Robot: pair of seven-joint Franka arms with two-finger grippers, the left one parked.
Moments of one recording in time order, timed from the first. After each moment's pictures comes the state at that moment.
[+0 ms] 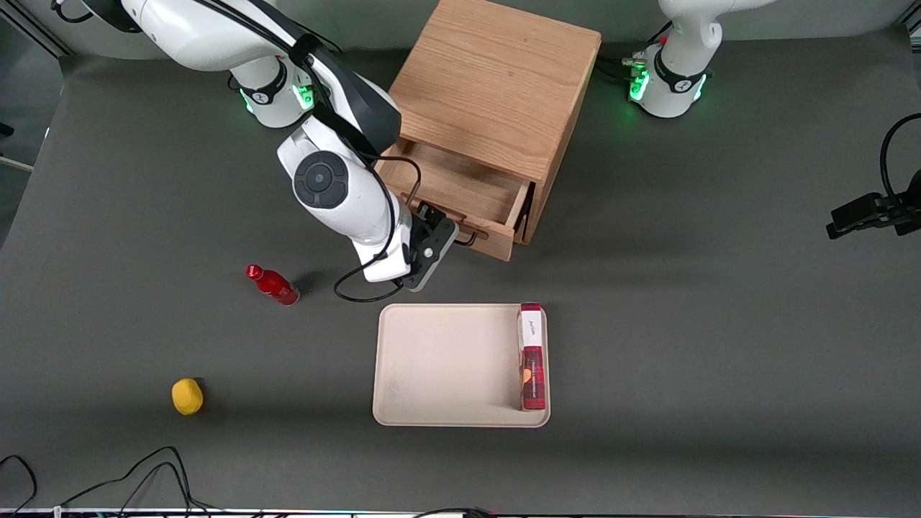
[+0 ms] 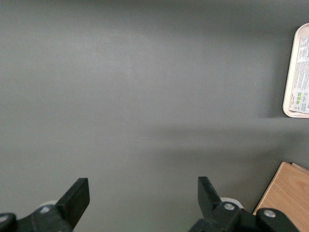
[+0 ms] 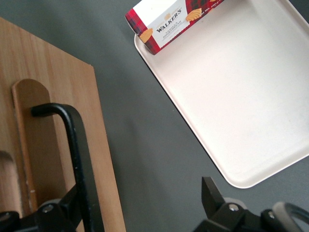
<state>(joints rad) 0.19 0.51 0.51 -1.55 -0.01 2.08 -0.29</state>
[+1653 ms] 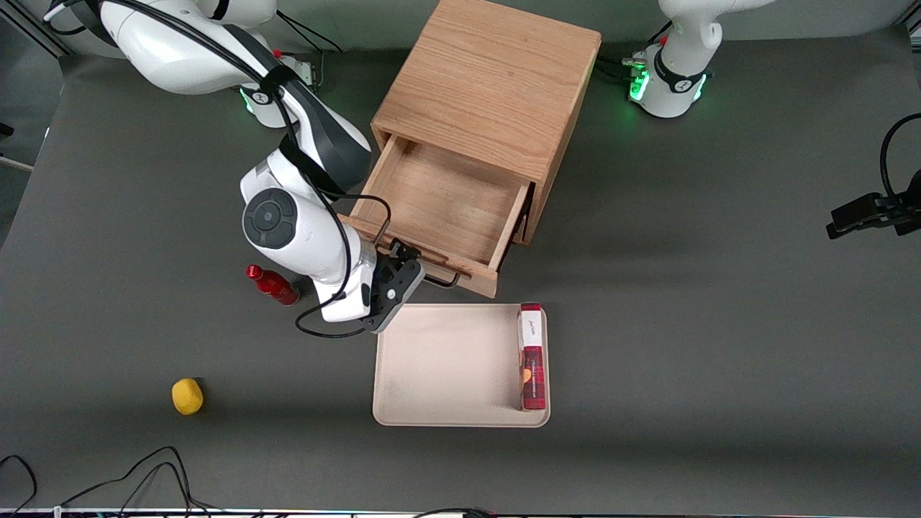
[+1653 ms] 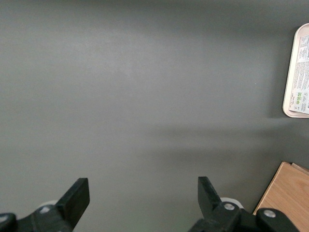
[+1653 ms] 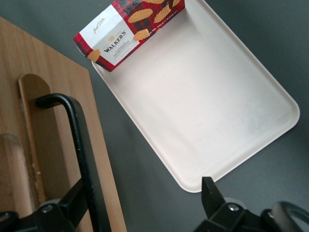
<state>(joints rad) 0.15 0.58 0.46 -1.43 -0.03 2.07 -0.33</state>
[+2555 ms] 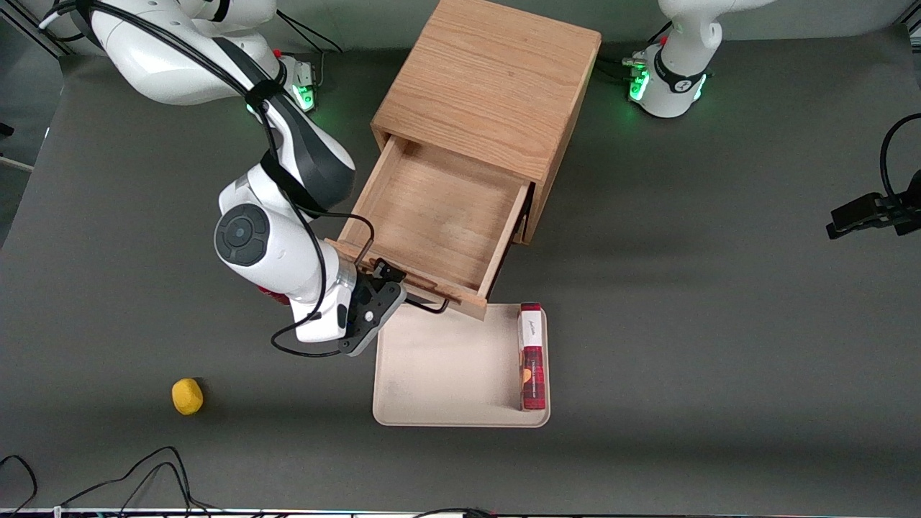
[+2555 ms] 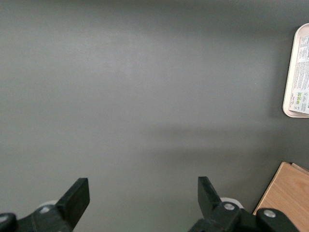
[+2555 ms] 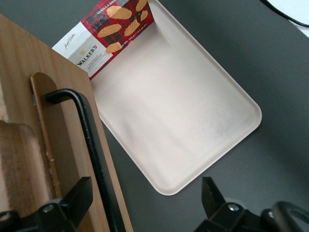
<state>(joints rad) 0.14 0.61 0.43 -1.35 -0.04 2.06 -0.33</state>
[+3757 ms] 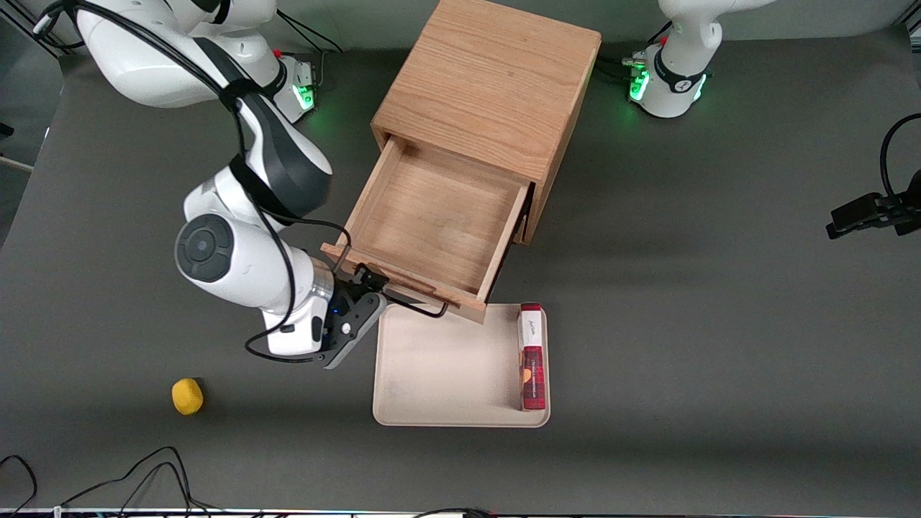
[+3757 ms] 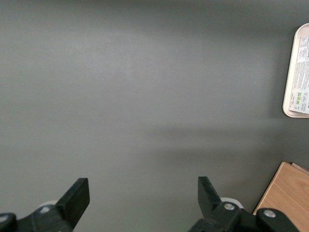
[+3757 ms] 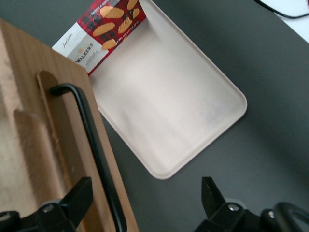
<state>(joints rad) 0.12 0.65 0.43 -1.16 -0.04 1.84 -0.33</state>
